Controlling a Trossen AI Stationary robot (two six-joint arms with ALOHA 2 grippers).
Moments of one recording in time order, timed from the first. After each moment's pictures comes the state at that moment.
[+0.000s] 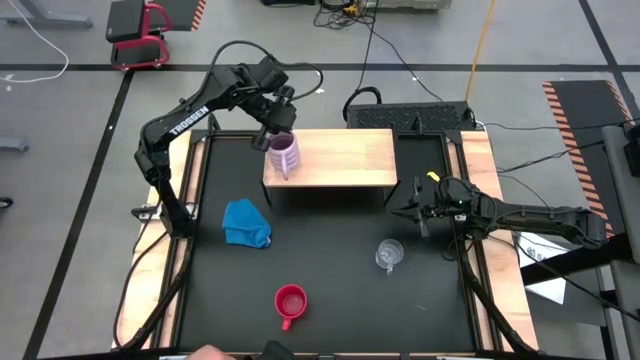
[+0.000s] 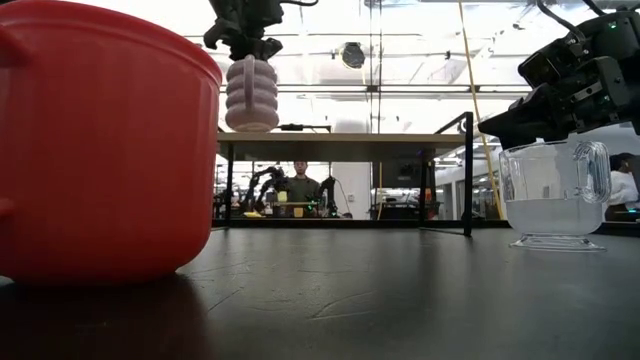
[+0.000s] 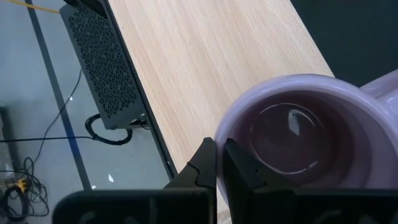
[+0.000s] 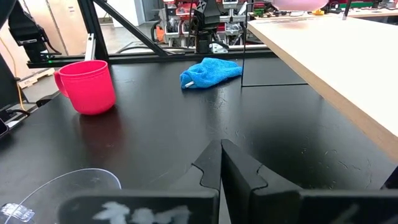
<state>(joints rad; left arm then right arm) 0.63 1.77 2.01 -1.31 0.23 1.05 -0.29 0.45 0.02 0.25 -0.34 -0.01</state>
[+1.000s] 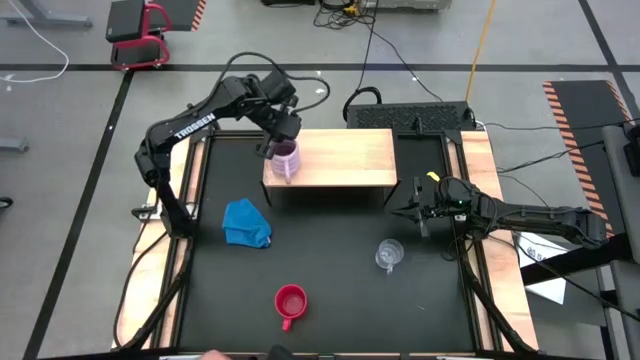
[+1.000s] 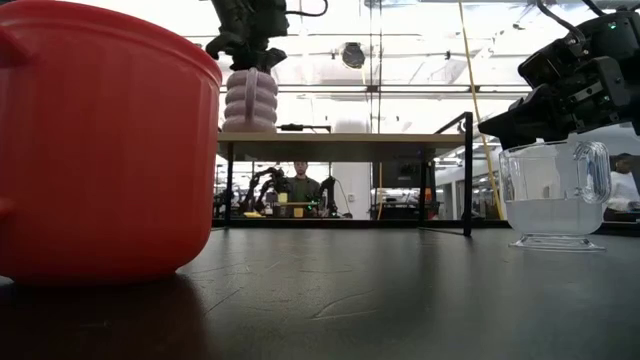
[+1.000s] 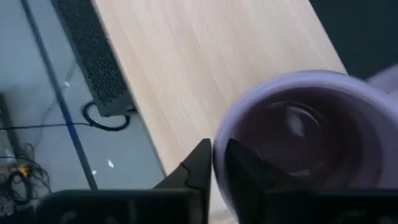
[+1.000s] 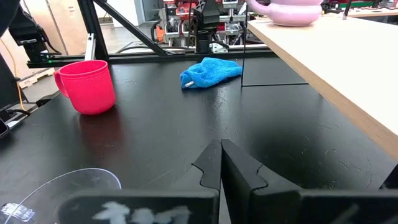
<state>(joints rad) 0.57 1.77 1.91 -1.26 0.12 1.02 -0.29 0.45 0.02 0.25 -0.34 0.00</state>
